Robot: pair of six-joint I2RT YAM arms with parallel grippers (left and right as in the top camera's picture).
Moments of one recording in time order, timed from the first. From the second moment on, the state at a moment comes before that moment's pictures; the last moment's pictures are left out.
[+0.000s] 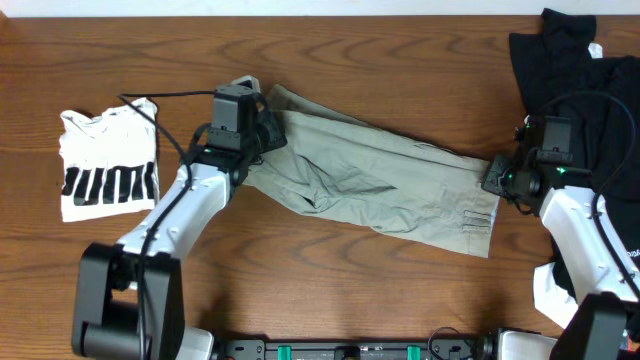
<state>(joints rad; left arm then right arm) -0.22 1.64 0.98 -0.11 0.16 -0.54 -0.12 1.46 0.89 -0.58 0.00 0.29</state>
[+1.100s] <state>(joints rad) -0.24 1.36 0.99 -0.57 0.15 -0.47 -0.06 1.37 1.05 -0.95 -0.32 0.01</state>
